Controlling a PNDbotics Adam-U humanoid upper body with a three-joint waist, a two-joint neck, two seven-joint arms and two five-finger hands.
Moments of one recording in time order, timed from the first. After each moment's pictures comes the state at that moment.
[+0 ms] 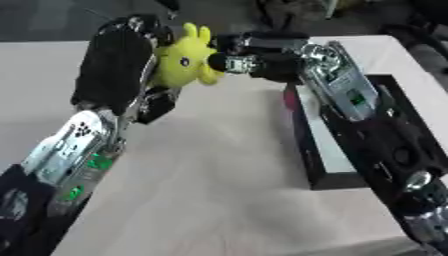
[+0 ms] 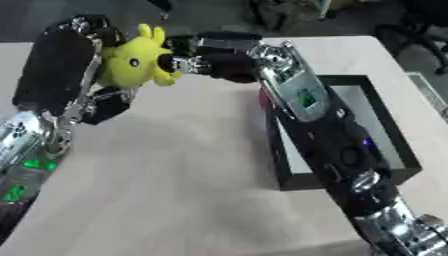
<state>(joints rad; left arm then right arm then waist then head) -0.85 0.26 -0.55 -1.66 -1.08 0.40 0.06 -0.85 -0.35 0.21 -1.51 -0.06 0.10 0.84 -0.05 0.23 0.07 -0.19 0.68</state>
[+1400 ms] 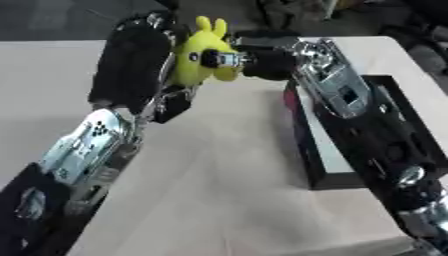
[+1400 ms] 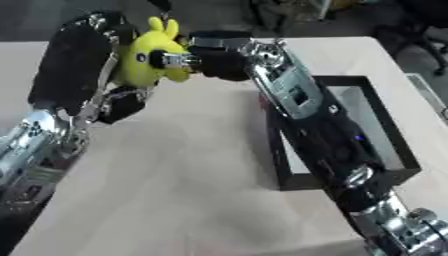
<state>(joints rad) -0.88 0.20 -0.57 -1.66 -1.11 0.38 0.04 -0.86 -0.34 0.22 -1.50 -0.06 0.14 0.84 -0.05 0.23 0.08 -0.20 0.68</state>
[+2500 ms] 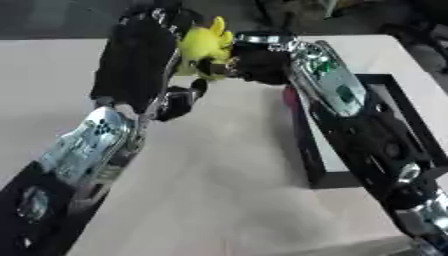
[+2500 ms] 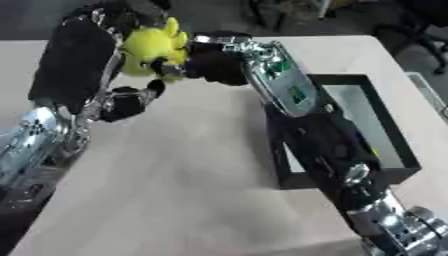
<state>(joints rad) -0.88 0.19 -0.57 -1.69 -1.17 0.39 0.03 -0.86 -0.34 0.22 -1.47 -0.21 0.39 0.70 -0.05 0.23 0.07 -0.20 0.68</state>
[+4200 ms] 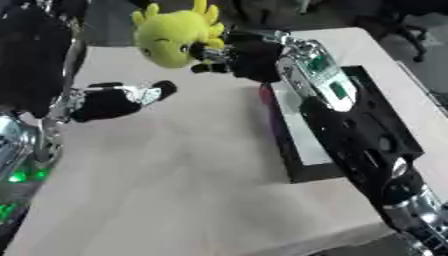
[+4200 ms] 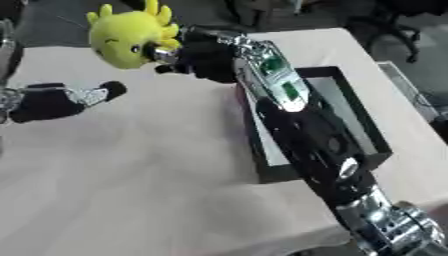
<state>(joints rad) -0.78 0.42 -0.49 -1.84 -1.04 0.50 0.06 -0.79 -0.40 0.15 -1.53 -0.41 0.44 0.53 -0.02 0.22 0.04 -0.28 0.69</state>
